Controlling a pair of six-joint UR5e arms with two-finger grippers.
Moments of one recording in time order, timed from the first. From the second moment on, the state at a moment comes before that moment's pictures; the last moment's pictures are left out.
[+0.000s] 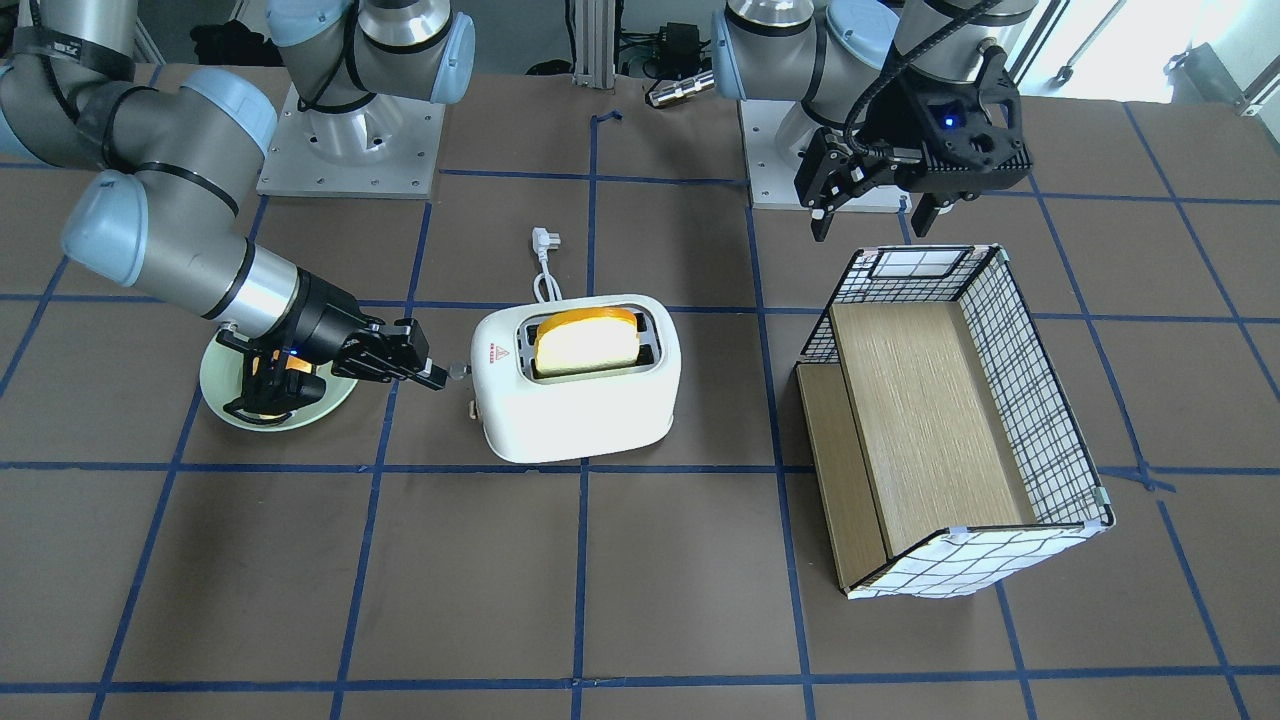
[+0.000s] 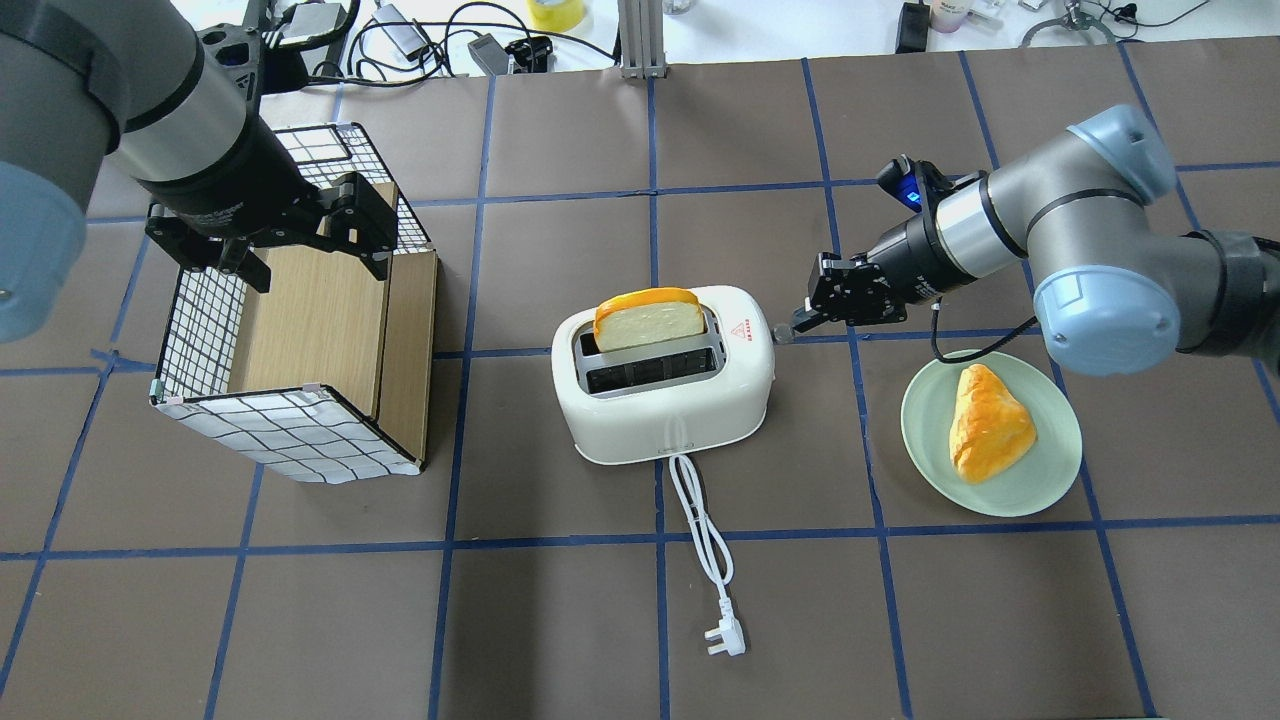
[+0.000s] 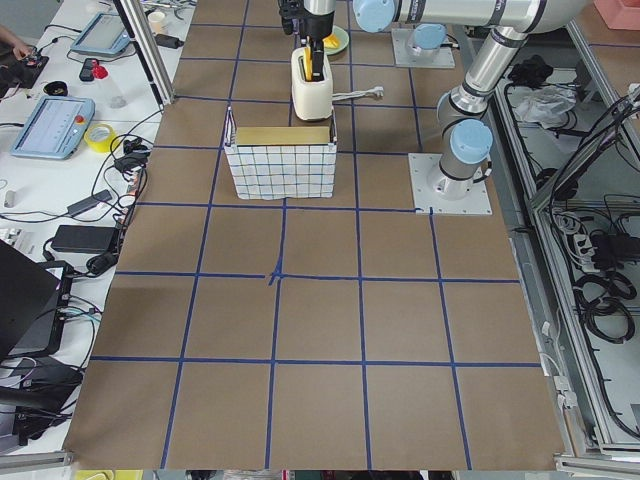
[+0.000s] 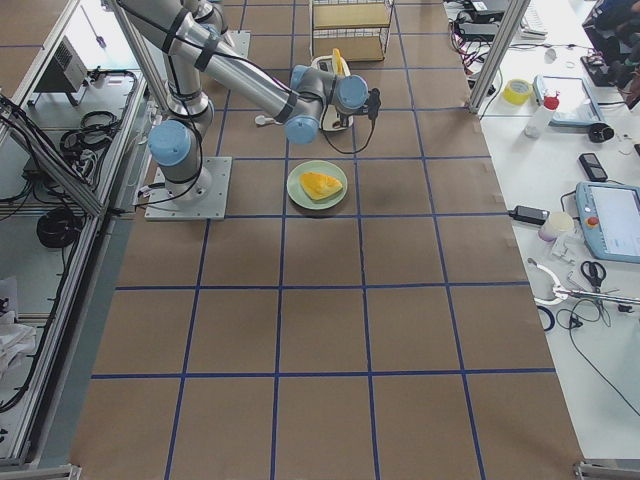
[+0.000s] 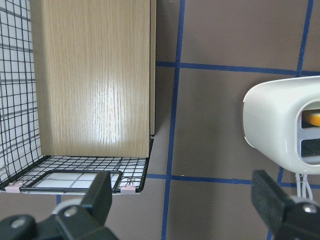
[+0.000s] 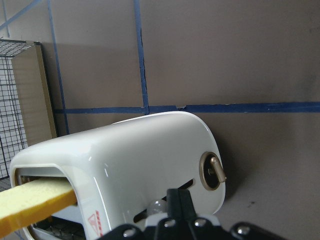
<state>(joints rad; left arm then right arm) -1.57 -1.46 -1.67 -1.52 1.59 -0.08 1.39 -1.43 2.00 -2.03 -0.91 -0.11</state>
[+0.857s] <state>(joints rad) -1.57 -1.46 -1.67 -1.52 1.59 -0.08 1.60 -1.49 1.55 -1.60 -1.43 0.13</state>
